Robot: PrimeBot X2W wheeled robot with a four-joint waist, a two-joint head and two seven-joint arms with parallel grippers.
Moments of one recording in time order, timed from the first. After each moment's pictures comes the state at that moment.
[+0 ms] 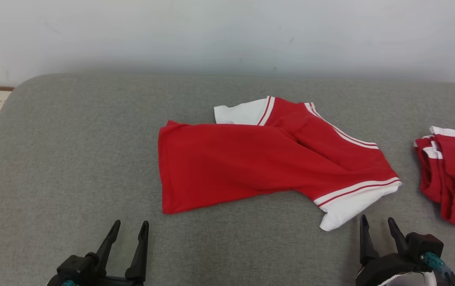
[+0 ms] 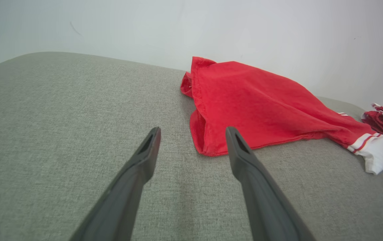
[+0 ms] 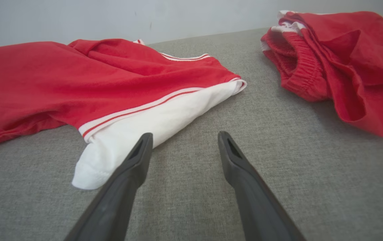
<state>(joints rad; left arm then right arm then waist) -0.19 0.05 -0.08 0.28 -0.20 -0.13 -0.26 -0.22 -0.07 -0.01 0.54 0.08 0.13 -0.26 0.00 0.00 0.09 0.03</state>
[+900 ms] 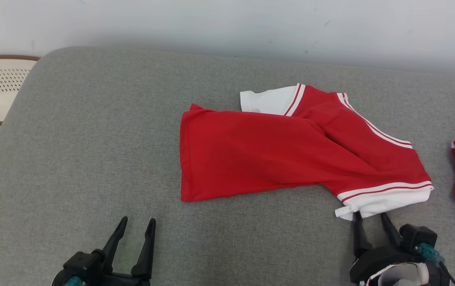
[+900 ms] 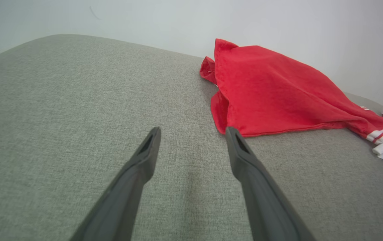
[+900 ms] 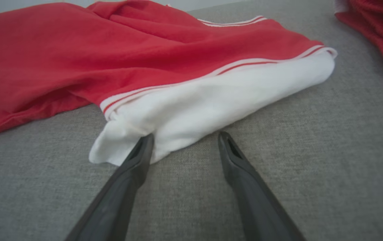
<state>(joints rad) -0.20 0.05 -0.10 0.28 -0.20 -0.13 -0.26 -0.29 -0.06 -0.01 0.63 0.10 0.13 -0.27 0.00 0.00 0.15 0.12</state>
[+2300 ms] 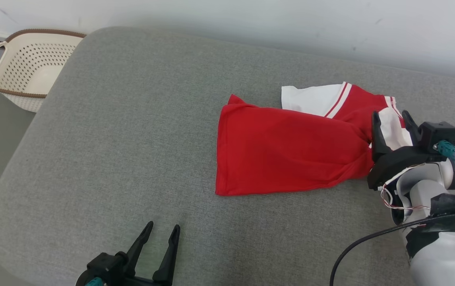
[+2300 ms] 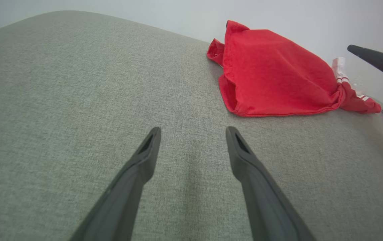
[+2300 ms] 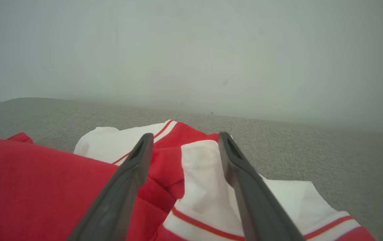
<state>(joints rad) -0.21 0.05 -0.23 0.30 -0.26 -0.13 -0.26 -0.74 -0.20 0.05 0.85 0.03 0.13 -0.26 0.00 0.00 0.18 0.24</state>
